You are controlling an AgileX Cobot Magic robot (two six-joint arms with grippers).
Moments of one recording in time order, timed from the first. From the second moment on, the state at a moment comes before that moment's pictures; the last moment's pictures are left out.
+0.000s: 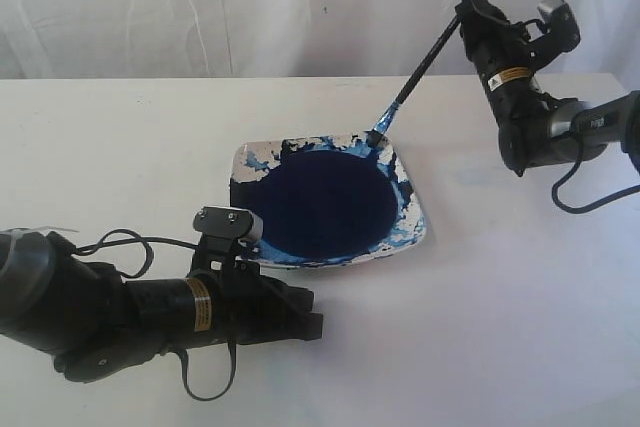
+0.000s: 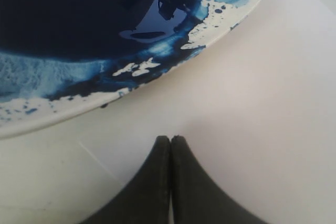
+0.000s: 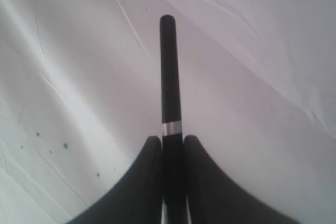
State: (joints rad) left arm -0.72 1.93 -0.65 0.39 -0.65 -0.71; right arm 0.23 2.49 -1.65 -0.08 -1.14 0.90
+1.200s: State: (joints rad) left arm -0.72 1.93 -0.65 0.39 -0.65 -0.71; right arm 0.25 2.52 -1.71 -0.08 -1.20 0.98
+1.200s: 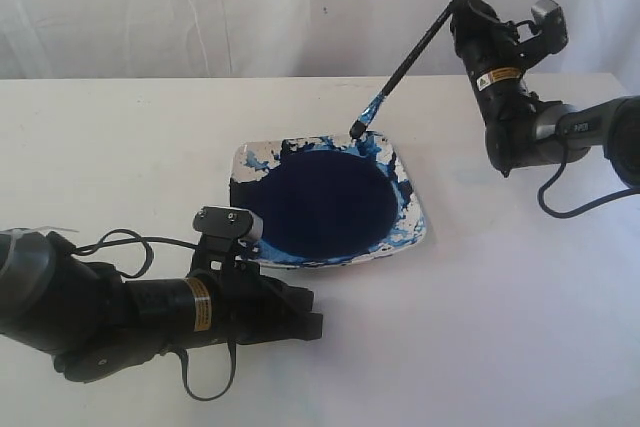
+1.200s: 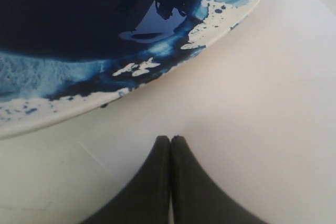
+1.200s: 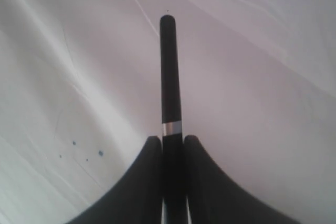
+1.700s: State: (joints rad) left arm -0.72 1.93 -0.65 0.39 -0.65 -0.71; right arm 0.19 2.47 -1.64 -0.32 -1.20 1.23
